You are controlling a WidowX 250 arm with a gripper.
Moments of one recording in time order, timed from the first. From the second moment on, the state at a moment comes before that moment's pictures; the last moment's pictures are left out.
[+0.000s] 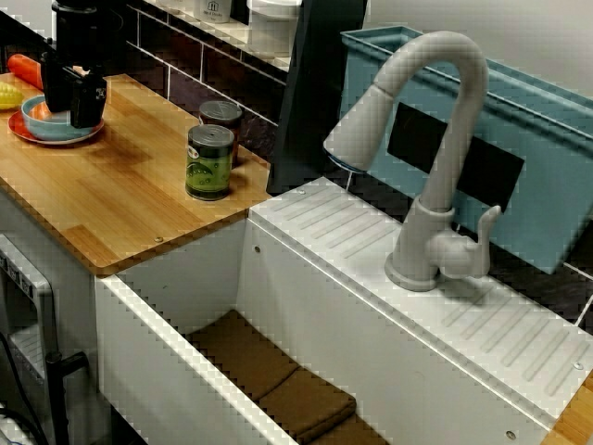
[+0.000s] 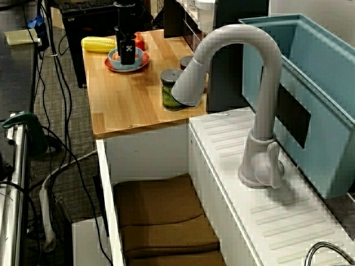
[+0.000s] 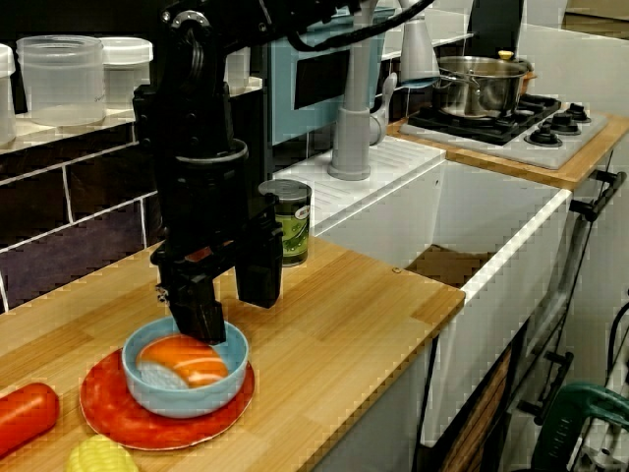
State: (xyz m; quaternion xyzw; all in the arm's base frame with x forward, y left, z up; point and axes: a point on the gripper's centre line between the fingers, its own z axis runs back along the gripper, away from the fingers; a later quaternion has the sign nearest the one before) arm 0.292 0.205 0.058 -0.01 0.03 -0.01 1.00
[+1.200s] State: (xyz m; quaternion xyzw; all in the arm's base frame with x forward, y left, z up) arm 0.286 0.194 0.045 -0.01 0.05 -0.01 1.00
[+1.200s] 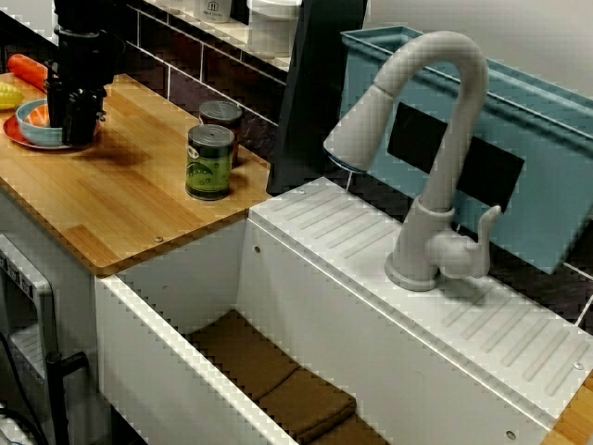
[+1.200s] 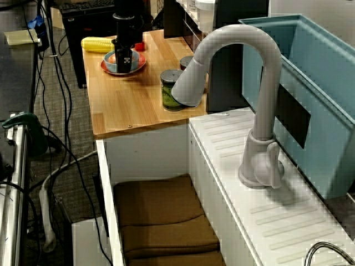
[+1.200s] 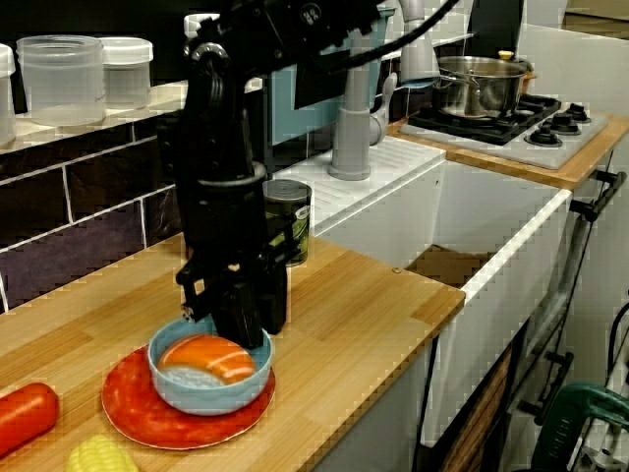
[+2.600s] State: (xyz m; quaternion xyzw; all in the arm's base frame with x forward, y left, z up) arm 0.284 0.199 0.048 -0.02 0.04 -0.01 1.00
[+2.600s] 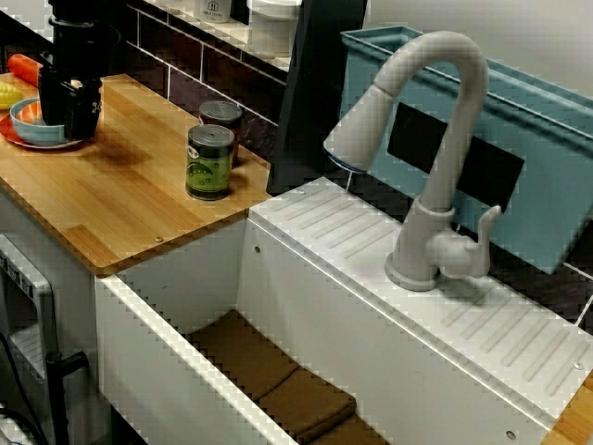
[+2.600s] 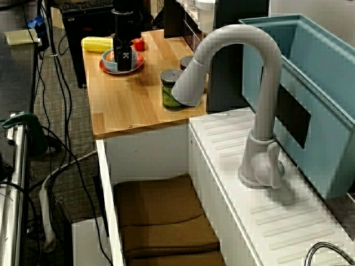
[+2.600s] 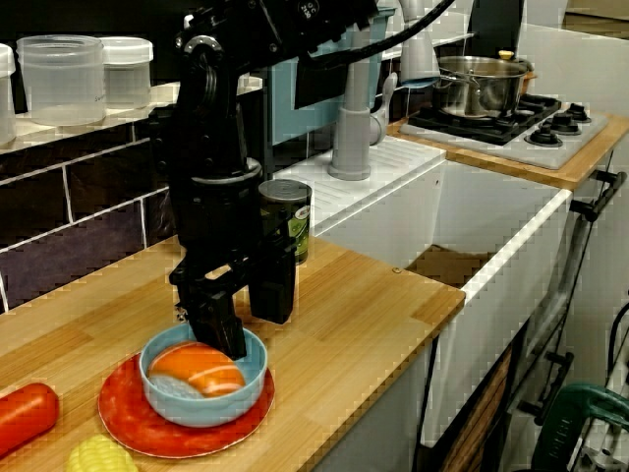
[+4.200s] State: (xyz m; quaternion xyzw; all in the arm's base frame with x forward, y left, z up) arm 0.283 0.196 0.039 0.00 0.04 -0.01 1.00
